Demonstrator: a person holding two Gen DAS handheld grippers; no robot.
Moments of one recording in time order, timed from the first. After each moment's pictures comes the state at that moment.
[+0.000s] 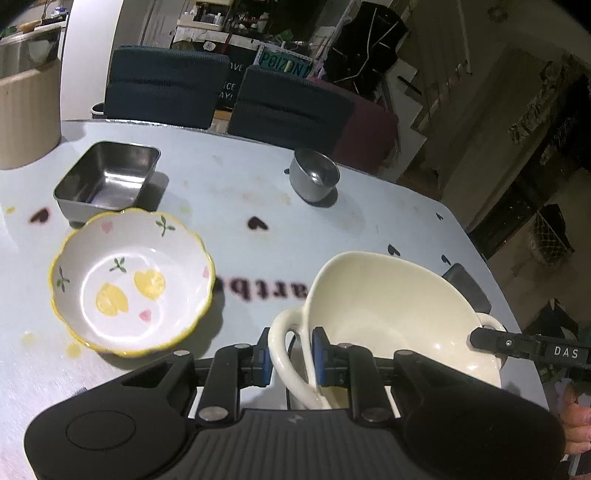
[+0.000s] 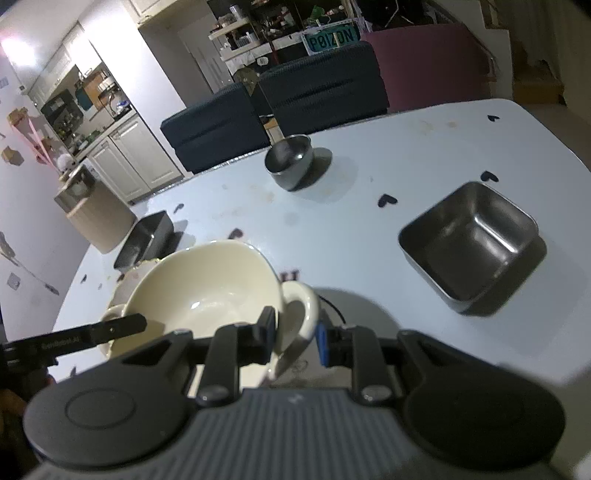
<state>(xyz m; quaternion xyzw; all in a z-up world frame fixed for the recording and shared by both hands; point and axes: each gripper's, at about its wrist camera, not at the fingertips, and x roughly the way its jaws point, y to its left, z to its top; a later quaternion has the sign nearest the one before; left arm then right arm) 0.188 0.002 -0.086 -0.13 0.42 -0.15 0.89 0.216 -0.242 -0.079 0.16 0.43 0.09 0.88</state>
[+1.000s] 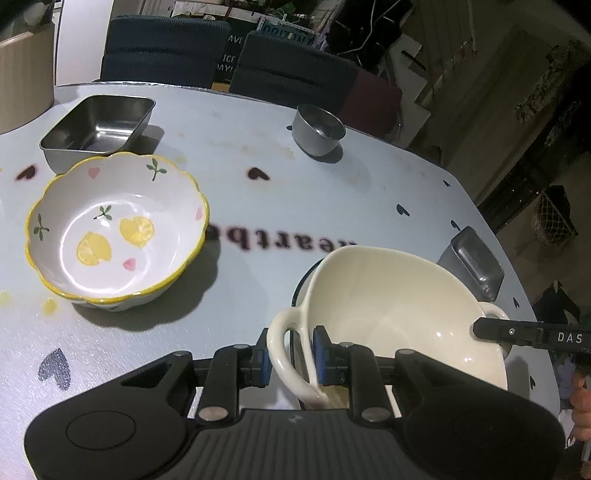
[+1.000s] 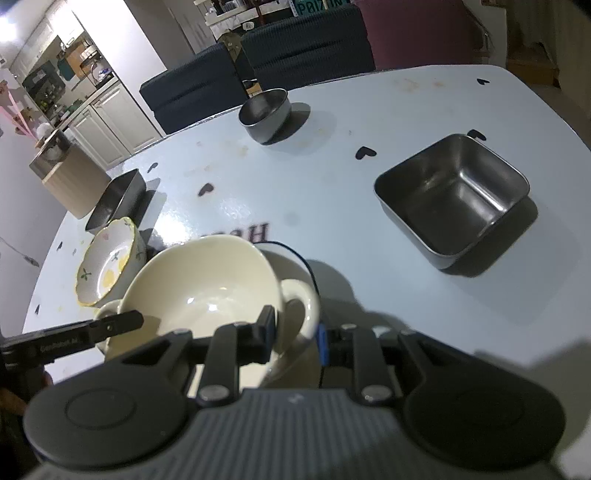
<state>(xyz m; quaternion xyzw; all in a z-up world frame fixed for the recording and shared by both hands) 0.186 -0.008 -0.122 -0.12 0.46 -0.15 0.87 0.207 -0.243 -0.095 0.14 0.48 0.07 0.86</state>
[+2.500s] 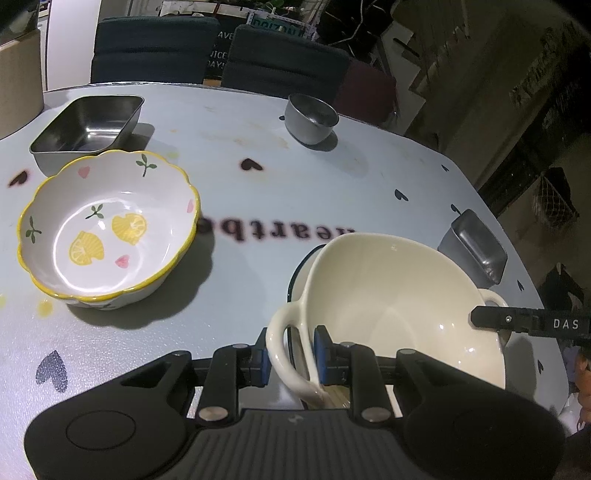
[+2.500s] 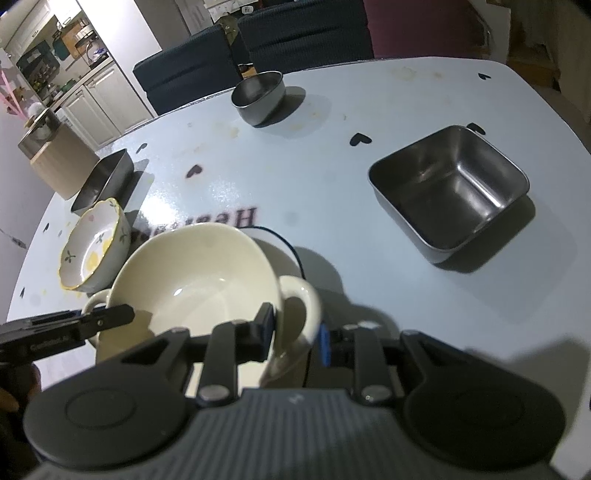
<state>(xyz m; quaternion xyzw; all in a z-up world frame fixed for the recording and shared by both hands) 0.186 -0.014 -0.125 -0.10 0.47 -0.16 0.86 0.217 -0.234 -0.102 0.12 0.50 0.06 0.85</state>
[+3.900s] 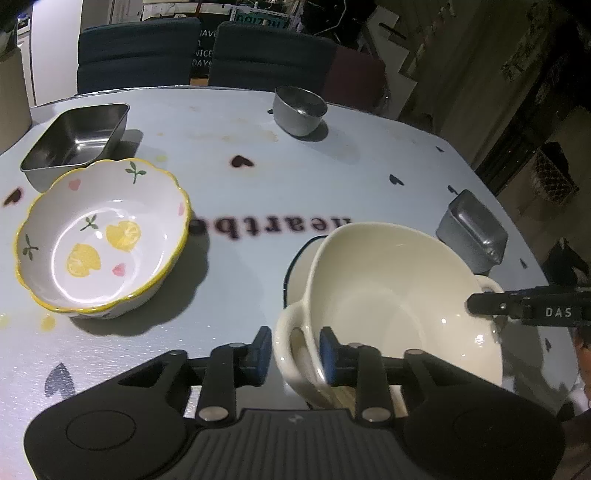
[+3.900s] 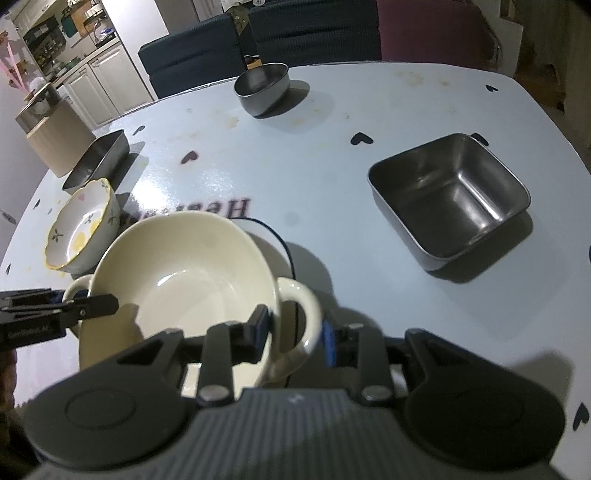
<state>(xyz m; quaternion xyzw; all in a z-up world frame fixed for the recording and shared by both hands) 0.188 -0.021 -0.121 -0.06 0.48 -0.17 0.86 0.220 -0.228 -0.107 0.07 0.51 0.06 0.86</state>
